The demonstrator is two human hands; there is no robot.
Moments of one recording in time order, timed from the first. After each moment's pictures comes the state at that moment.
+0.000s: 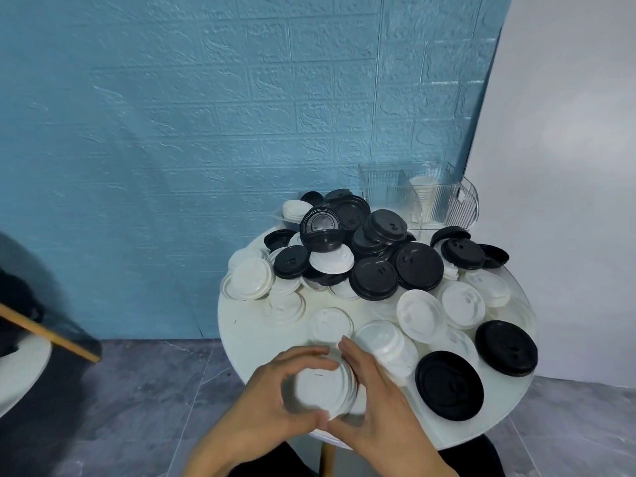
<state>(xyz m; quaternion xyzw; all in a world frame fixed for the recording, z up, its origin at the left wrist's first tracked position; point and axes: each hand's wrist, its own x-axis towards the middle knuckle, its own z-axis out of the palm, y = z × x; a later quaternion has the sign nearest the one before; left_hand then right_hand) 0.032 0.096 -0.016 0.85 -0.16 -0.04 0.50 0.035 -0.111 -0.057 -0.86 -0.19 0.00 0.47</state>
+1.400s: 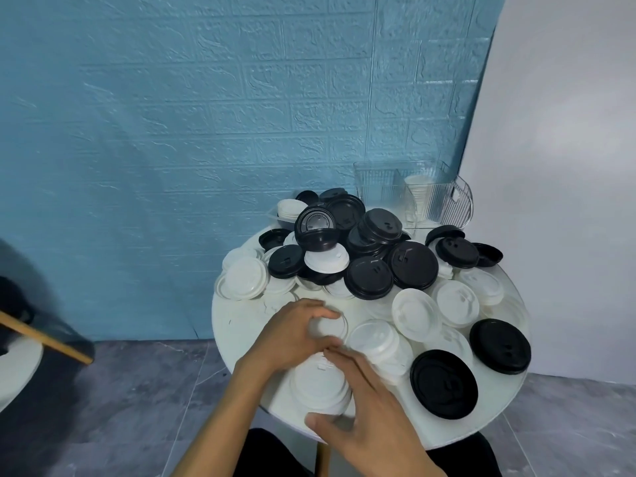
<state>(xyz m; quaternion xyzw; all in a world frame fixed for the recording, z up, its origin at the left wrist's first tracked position) 0.134 0.072 -0.022 0.94 -0.16 -0.02 0.31 0.028 -0.104 -0.044 -0.89 -0.20 -0.02 0.41</state>
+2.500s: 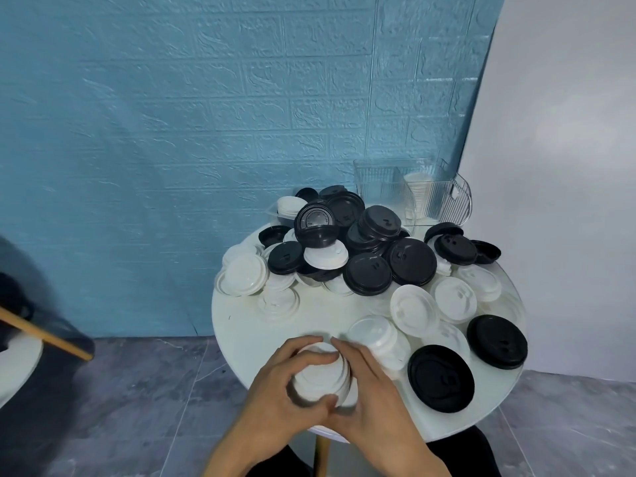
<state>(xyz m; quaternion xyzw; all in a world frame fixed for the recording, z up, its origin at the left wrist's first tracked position) 0.037 0.077 -0.052 0.84 -0.18 0.07 0.51 0.036 -0.106 -0.056 -0.88 -0.16 -0.01 0.44</state>
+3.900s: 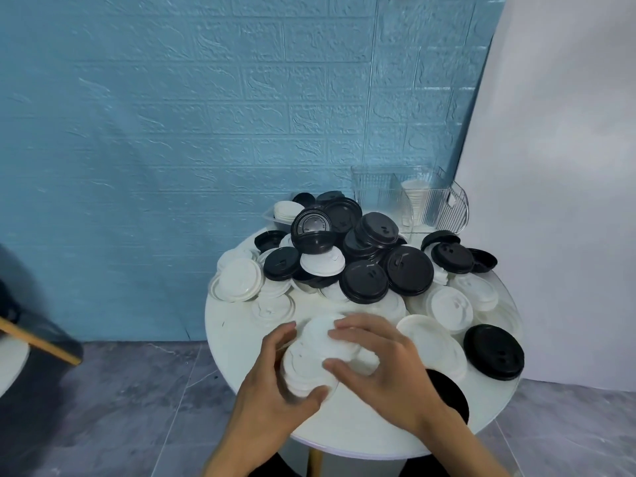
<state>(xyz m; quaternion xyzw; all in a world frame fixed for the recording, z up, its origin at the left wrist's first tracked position) 0.046 0.078 -0.067 0.84 -0.08 0.13 0.52 0.073 -0.134 -0.014 -0.86 -0.23 -0.16 0.42</state>
